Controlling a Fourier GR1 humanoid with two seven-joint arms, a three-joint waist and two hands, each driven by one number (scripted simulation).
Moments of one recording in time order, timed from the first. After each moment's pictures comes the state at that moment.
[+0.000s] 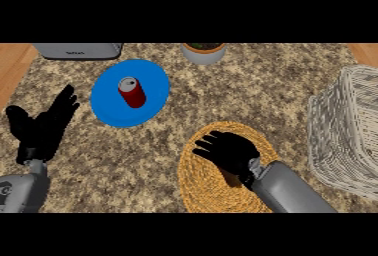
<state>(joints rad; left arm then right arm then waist) -0.19 0.35 0.06 -1.38 0.16 0.02 0.19 -0.46 -0.24 0.64 -1.37 1.15 0.60 -0.17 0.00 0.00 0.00</state>
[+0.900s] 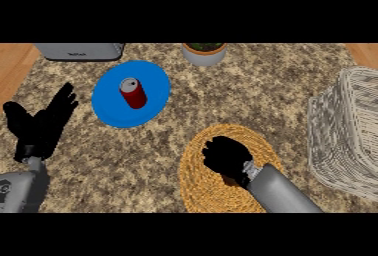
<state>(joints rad) -0.21 0.32 0.10 -1.39 0.12 -0.01 0.22 -0.45 -0.20 0.67 -1.27 1.38 0.46 -0.32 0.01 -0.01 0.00</state>
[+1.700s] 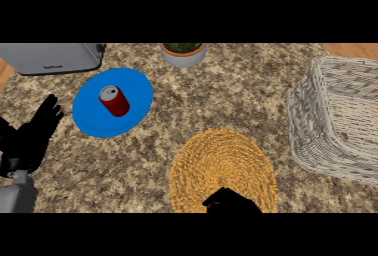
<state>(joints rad) -0.13 0.33 0.16 -1.40 0.13 0.00 0.21 0.36 -0.01 0.58 -1.79 0.99 0.07 -0.01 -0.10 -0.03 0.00</state>
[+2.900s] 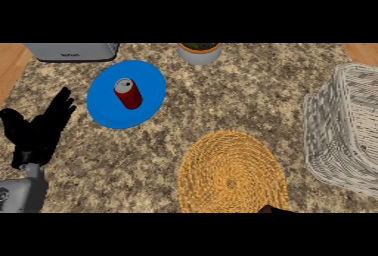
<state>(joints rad) -0.17 0.31 0.11 -1.43 0.11 -0.01 0.23 0.63 0.00 0.81 -2.43 1.32 -0.14 0.31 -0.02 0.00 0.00</state>
